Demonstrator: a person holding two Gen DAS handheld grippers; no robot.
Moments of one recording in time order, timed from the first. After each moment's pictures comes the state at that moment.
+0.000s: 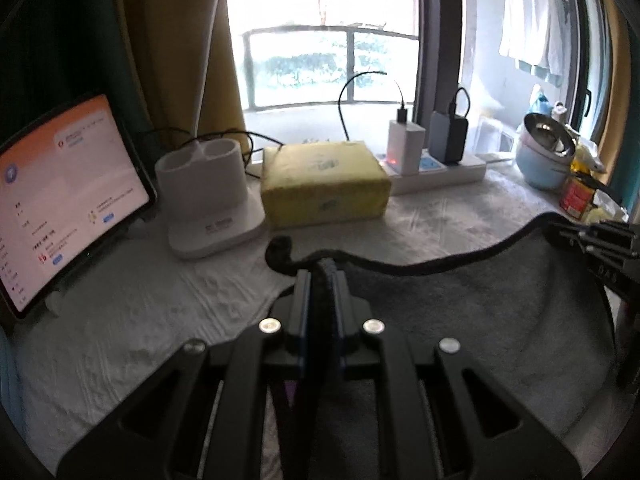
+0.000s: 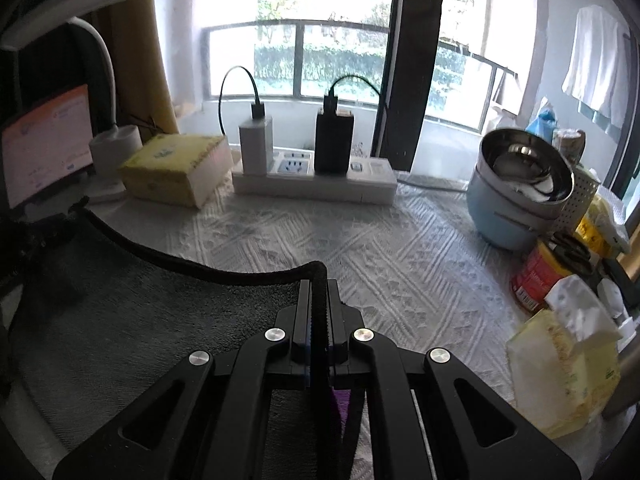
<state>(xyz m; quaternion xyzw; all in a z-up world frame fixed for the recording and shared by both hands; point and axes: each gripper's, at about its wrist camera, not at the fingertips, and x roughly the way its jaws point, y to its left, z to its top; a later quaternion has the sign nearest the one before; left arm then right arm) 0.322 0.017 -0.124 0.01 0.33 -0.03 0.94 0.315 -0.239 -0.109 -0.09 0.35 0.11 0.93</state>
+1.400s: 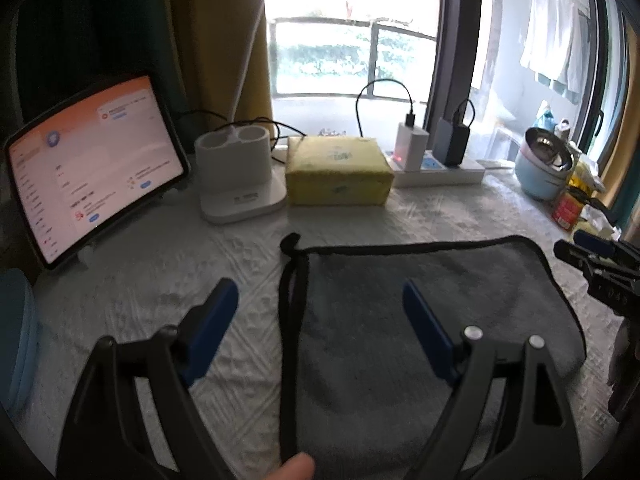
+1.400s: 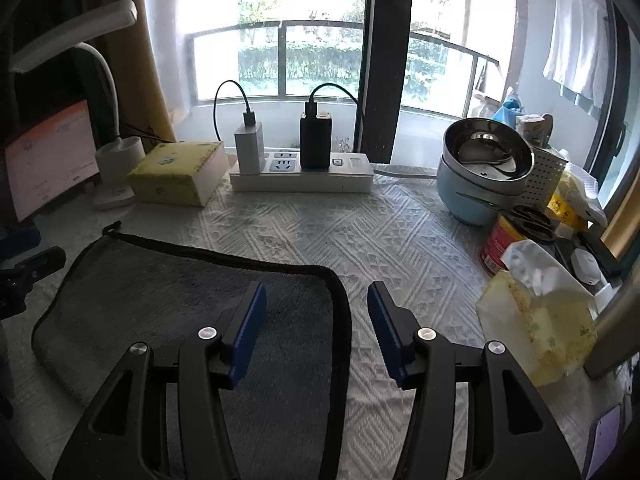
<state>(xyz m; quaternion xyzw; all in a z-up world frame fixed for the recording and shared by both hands) 0.271 0.025 -0.098 -0.03 0.34 0.00 0.94 0.274 -0.250 -0.081 -0.06 0.35 0.09 0.93</state>
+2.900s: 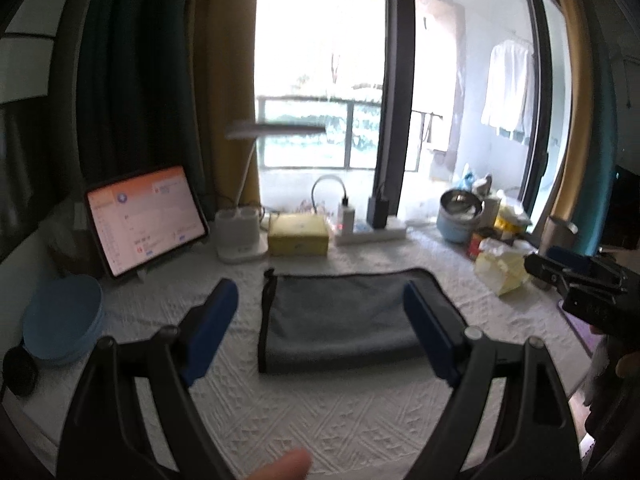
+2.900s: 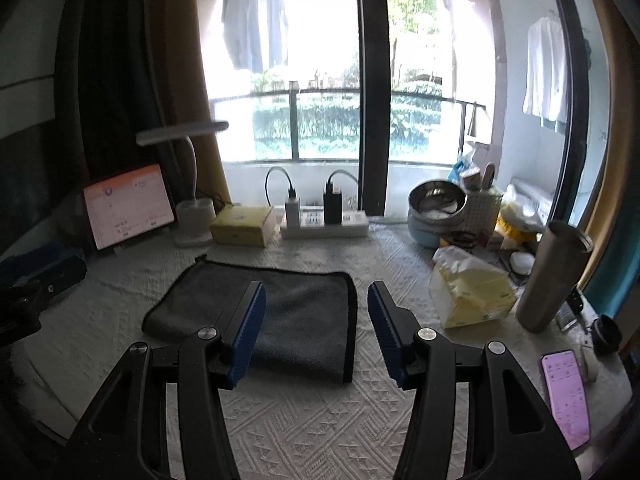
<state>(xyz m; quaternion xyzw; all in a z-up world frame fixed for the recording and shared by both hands) 0.081 -0.016 0.007 -0.03 0.20 -0.02 0.98 0.089 -0.270 0.019 -0.02 0.24 0.11 0.96</state>
